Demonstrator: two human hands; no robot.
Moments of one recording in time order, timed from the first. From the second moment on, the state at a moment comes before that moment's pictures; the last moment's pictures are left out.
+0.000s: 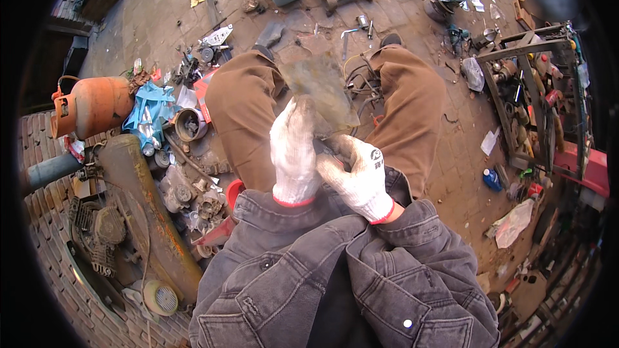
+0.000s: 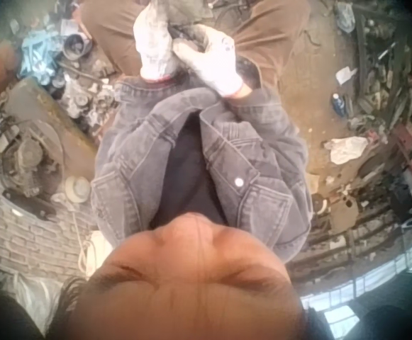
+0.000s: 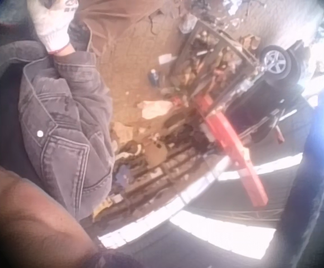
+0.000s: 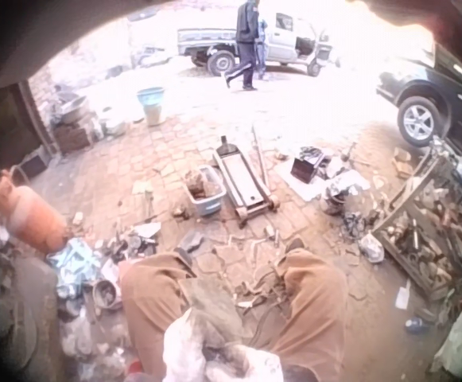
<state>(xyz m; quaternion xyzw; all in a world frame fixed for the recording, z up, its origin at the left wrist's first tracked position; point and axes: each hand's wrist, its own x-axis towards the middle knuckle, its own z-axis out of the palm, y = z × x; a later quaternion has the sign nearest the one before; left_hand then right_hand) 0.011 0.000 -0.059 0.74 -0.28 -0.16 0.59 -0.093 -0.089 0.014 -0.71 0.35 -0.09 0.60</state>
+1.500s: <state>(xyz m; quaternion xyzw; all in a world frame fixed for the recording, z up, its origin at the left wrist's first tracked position) 0.014 -0.048 -0.034 0.54 0.12 -0.35 0.76 -0.093 -0.110 -0.023 -0.88 0.25 -0.19 0.37</state>
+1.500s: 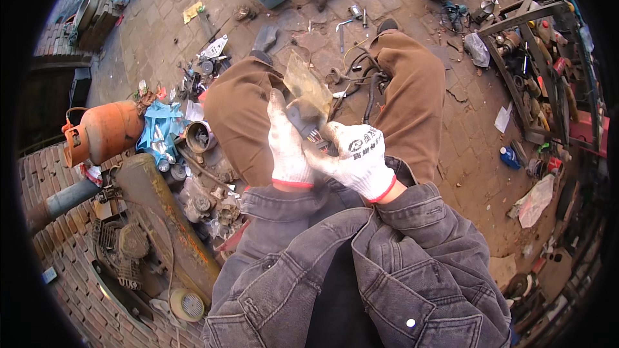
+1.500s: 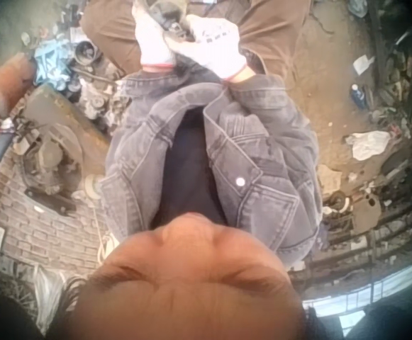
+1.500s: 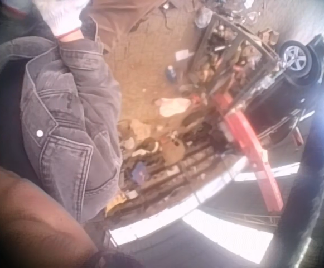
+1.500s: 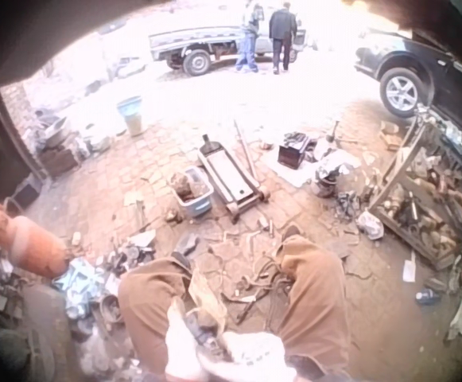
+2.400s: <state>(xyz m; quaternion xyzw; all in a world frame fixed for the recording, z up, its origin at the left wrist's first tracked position) 0.045 -0.023 -0.044 0.46 0.21 -0.46 0.73 -0.082 -0.096 0.008 -0.83 0.26 -0.16 0.46</state>
